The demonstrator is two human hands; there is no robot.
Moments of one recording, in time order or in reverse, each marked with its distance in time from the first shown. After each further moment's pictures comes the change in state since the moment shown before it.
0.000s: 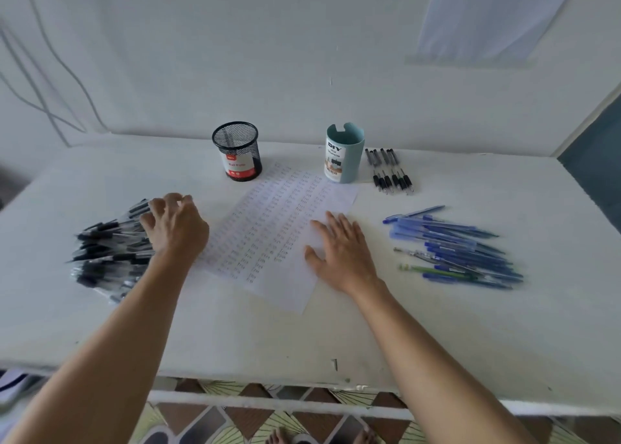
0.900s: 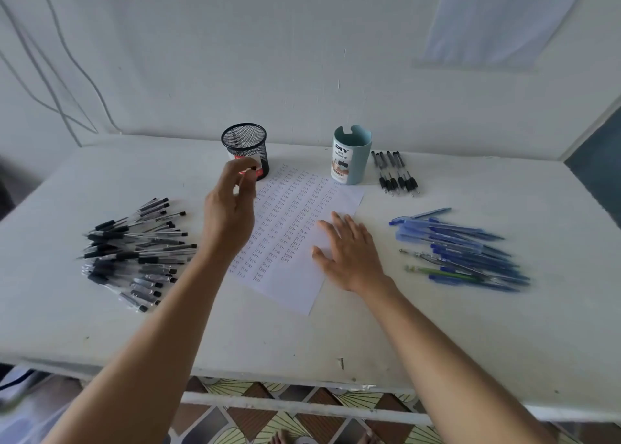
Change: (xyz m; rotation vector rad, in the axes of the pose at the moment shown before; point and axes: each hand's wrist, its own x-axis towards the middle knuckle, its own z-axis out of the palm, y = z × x) left_hand -0.049 0.061 -0.044 -0.984 0.217 0.422; right_hand 0.000 0.001 0.000 -0.010 -0.028 0.006
